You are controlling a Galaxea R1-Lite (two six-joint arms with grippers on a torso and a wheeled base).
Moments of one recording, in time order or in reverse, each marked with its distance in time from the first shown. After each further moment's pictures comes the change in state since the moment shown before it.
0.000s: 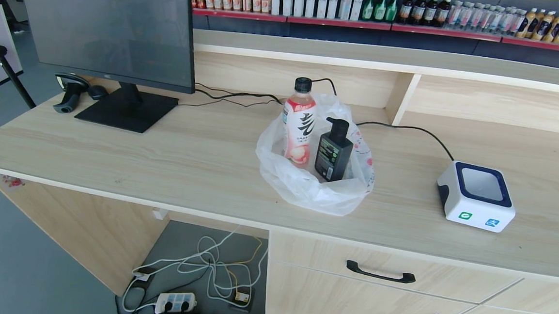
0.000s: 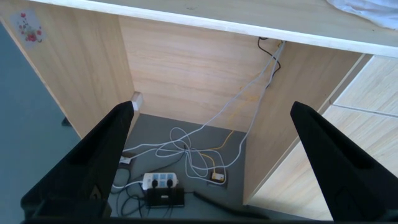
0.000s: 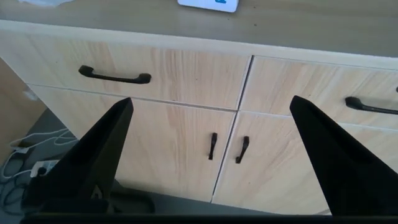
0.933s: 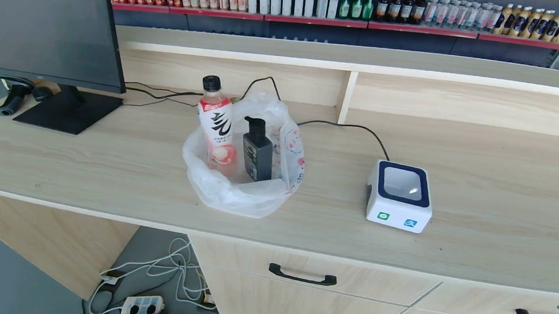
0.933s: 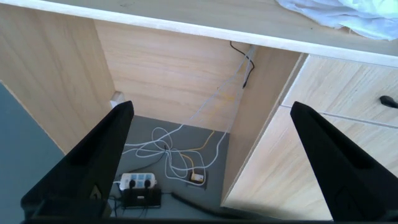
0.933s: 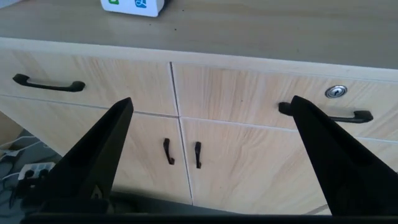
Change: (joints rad) left arm 0.000 0.000 -0.001 0.001 0.002 -0.002; right arm 0.000 0.000 0.001 0.000 0.002 0.005
